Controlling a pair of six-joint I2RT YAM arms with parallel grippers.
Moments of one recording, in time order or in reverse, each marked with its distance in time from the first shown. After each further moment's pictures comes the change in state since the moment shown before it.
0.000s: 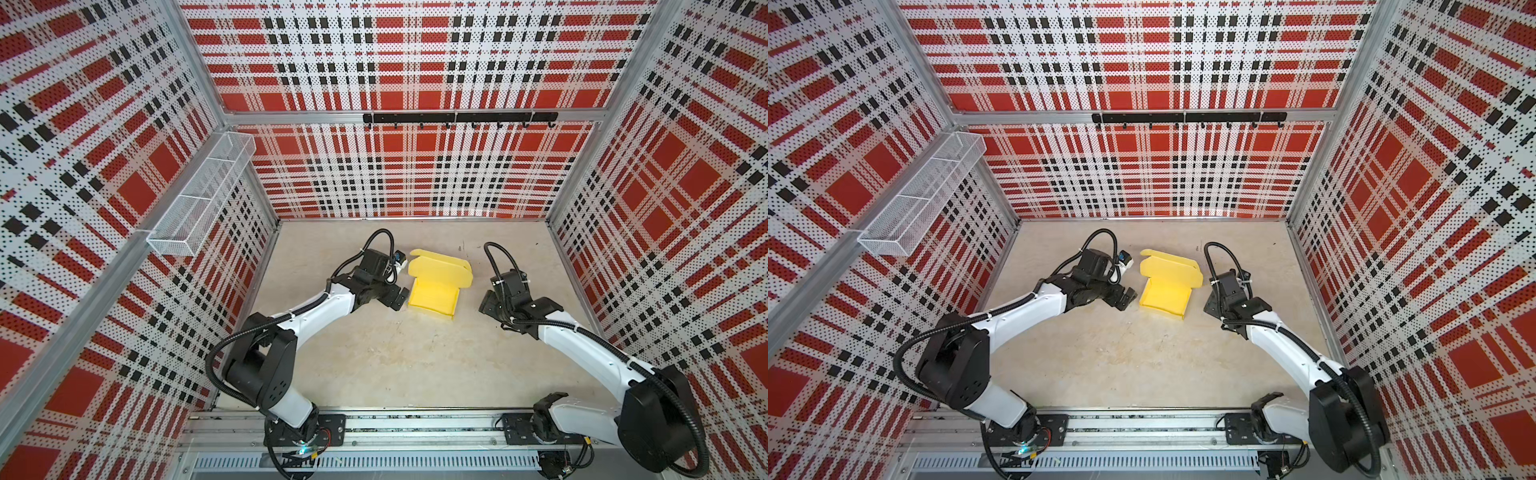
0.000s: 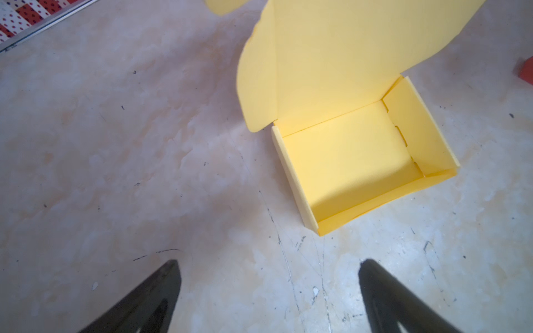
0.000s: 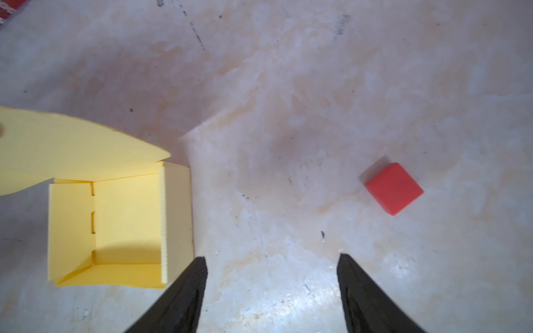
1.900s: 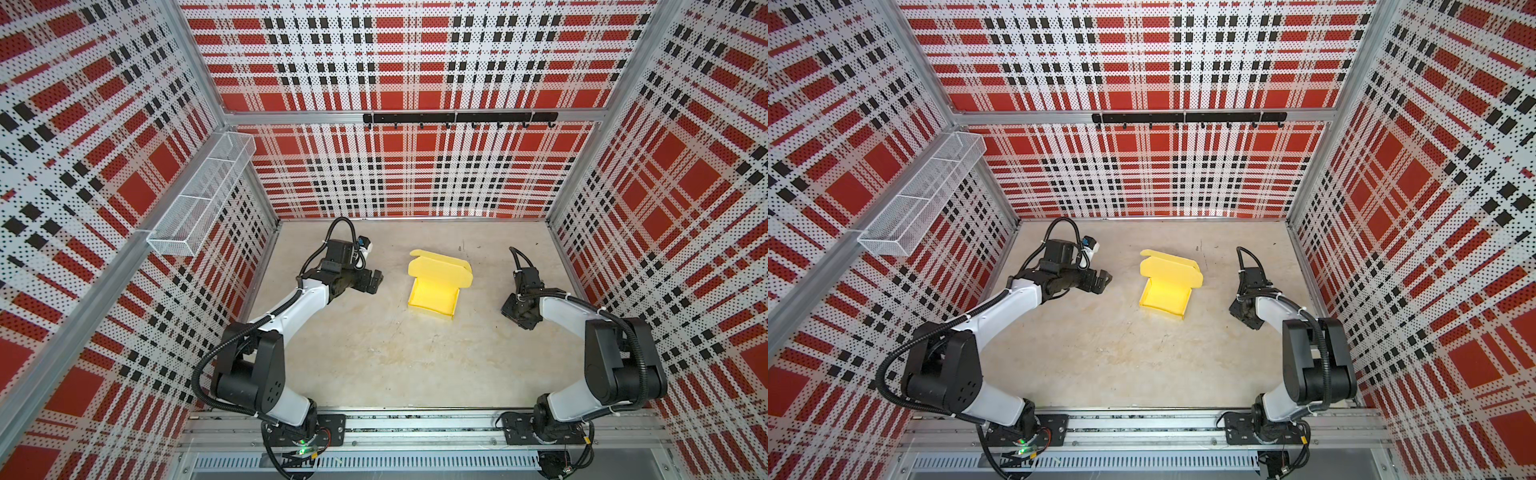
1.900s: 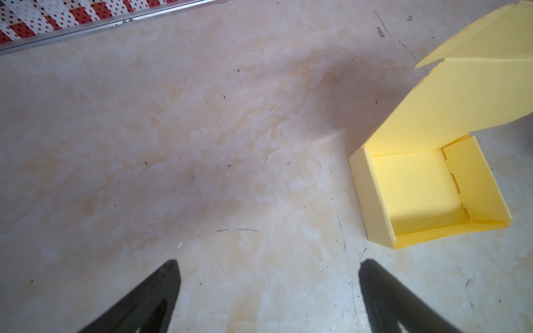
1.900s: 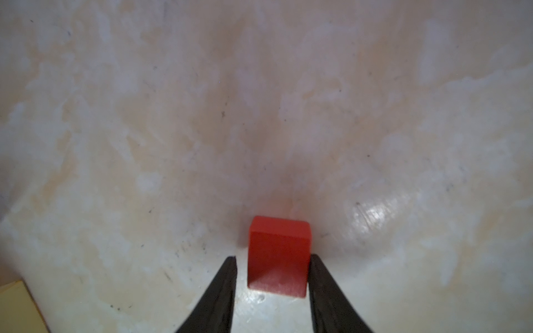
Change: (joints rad) left arm 0.231 -0.048 -0.015 0.018 0.076 -0.050; right arm -0.309 0.320 0.008 0.108 -0.134 -0.082
